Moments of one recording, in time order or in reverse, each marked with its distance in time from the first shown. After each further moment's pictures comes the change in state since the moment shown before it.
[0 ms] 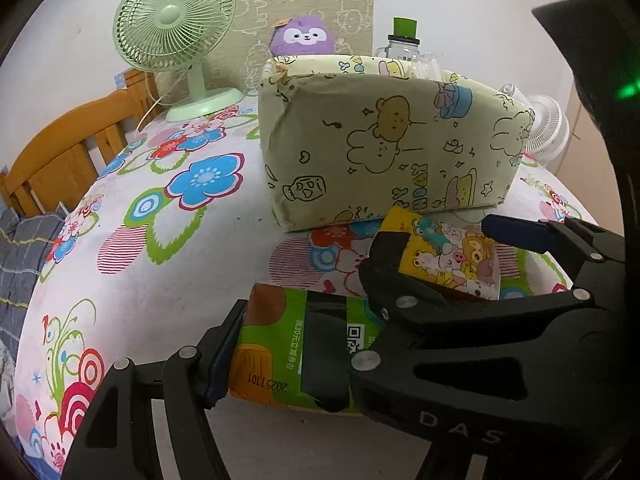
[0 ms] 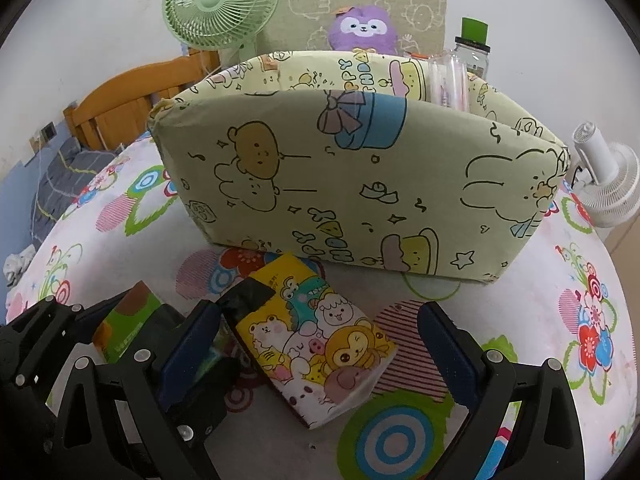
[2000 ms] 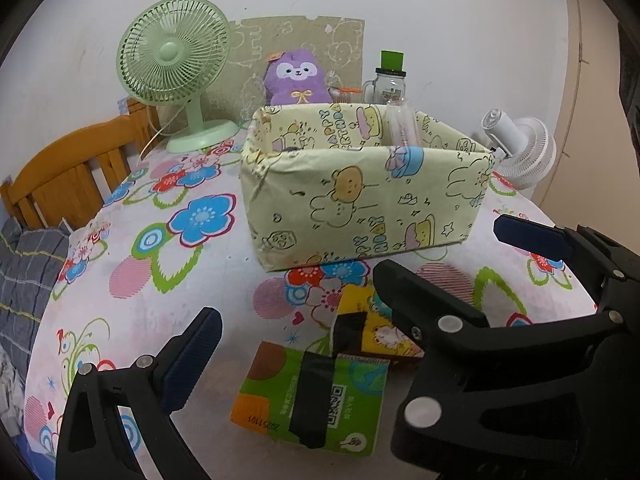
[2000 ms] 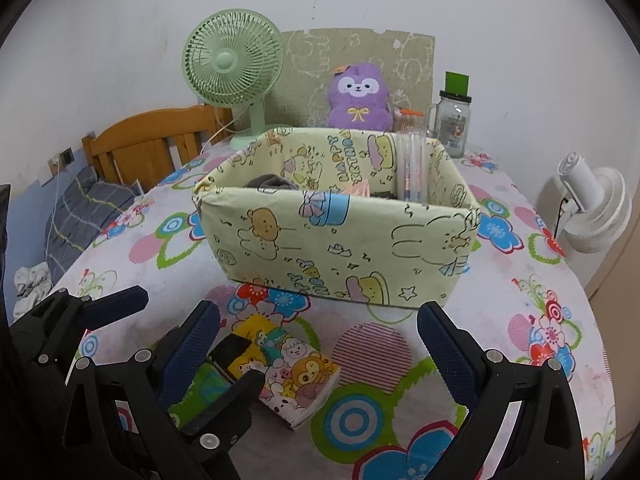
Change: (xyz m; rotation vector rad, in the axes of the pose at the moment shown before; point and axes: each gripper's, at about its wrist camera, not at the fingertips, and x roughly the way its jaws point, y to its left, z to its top) left arm -0.035 -0.017 0.012 -0.002 -0.087 -0.010; right arm -0.065 -0.015 -0.003 -0.020 -0.172 0.027
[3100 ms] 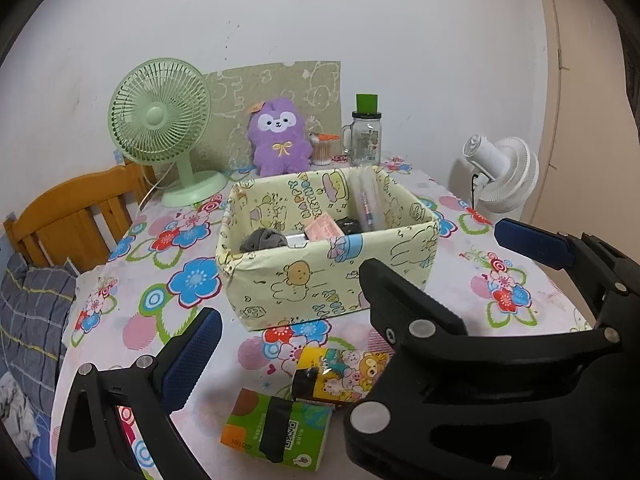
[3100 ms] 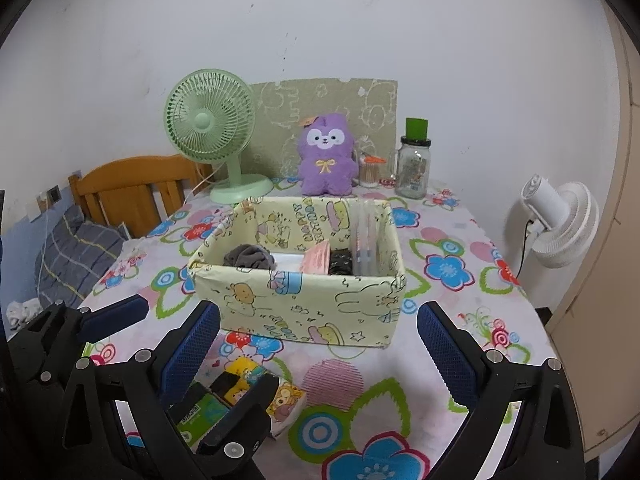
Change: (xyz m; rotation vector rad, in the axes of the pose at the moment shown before) left arm -0.039 -0.036 0.037 0.053 -0.104 0.006; right arm -0.057 -0.016 0.029 0.051 -0.127 -0.076
